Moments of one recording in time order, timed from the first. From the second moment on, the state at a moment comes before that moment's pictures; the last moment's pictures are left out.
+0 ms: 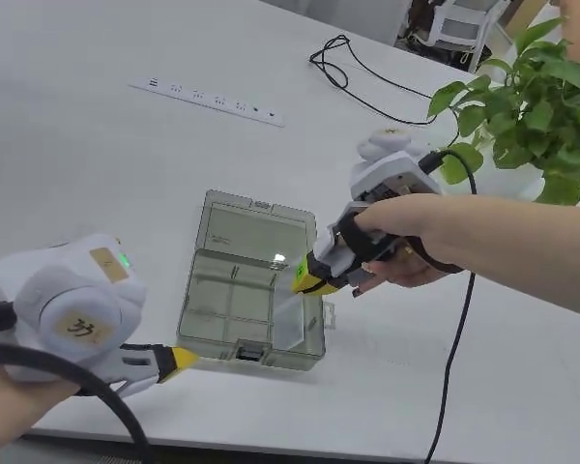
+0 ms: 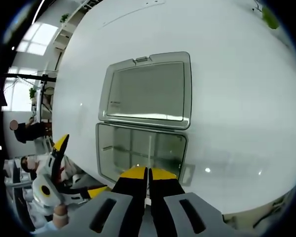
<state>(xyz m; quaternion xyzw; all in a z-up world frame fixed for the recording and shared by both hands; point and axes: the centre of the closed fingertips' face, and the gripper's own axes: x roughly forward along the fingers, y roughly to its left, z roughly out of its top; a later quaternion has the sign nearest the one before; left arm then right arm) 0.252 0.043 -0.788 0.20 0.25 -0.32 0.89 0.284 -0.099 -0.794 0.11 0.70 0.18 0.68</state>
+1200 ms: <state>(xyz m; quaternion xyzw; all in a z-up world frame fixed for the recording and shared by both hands) 0.253 0.045 -0.787 0.19 0.25 -0.31 0.89 0.281 -0.084 -0.809 0.01 0.69 0.20 0.69</state>
